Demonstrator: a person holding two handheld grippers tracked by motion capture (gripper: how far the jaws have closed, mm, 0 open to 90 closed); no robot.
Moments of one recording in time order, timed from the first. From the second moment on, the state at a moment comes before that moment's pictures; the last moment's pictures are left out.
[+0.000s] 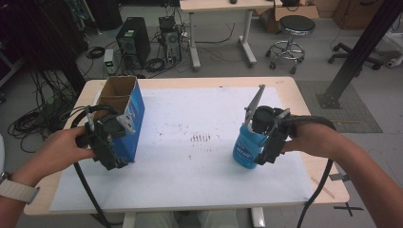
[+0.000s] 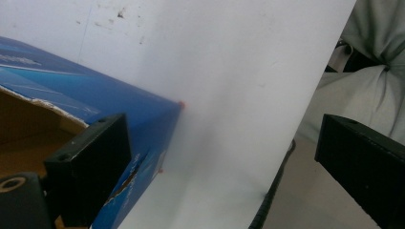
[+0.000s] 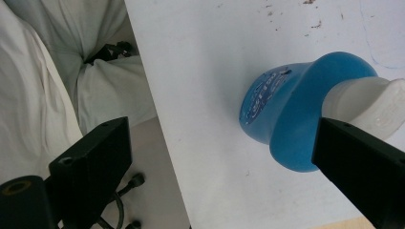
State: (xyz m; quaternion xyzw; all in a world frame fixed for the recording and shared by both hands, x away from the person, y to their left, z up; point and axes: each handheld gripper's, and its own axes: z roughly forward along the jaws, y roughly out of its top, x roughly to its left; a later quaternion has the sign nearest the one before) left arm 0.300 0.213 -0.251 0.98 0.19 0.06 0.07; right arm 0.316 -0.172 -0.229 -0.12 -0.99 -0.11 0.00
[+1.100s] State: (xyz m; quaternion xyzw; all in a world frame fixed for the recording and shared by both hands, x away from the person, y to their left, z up) left arm 0.301 0.216 -0.251 0.98 0.18 0.07 0.07; right arm 0.327 -0.188 -0.216 -0.20 -0.97 -0.11 -0.04
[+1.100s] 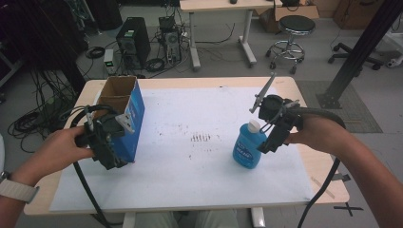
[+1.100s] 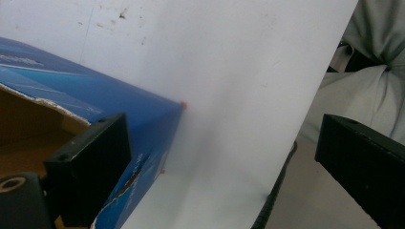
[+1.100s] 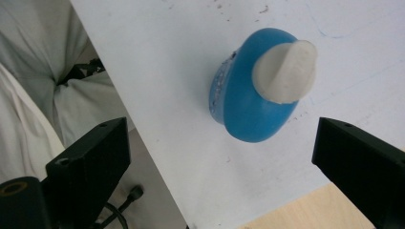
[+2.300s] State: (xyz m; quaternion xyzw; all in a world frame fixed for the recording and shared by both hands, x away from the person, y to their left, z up) left arm 0.300 0.216 -0.251 0.98 0.19 0.07 0.08; right arm 0.336 -0.221 -0.241 -0.34 -0.93 -0.14 -0.05
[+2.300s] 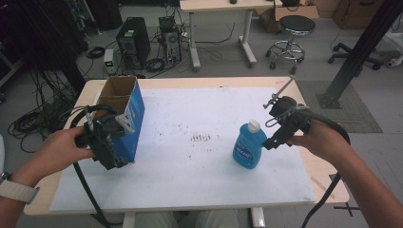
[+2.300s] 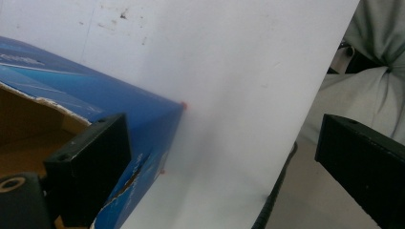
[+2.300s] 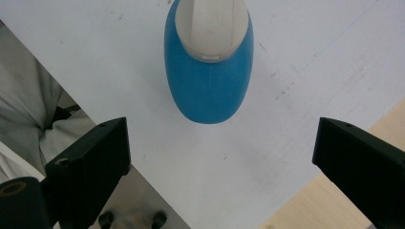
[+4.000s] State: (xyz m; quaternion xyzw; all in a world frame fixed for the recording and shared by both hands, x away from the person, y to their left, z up) left arm 0.302 0.214 -0.253 0.98 0.19 0.07 0.07; right arm 0.317 -0.243 -0.311 -0.37 -0.89 -0.27 -0.08
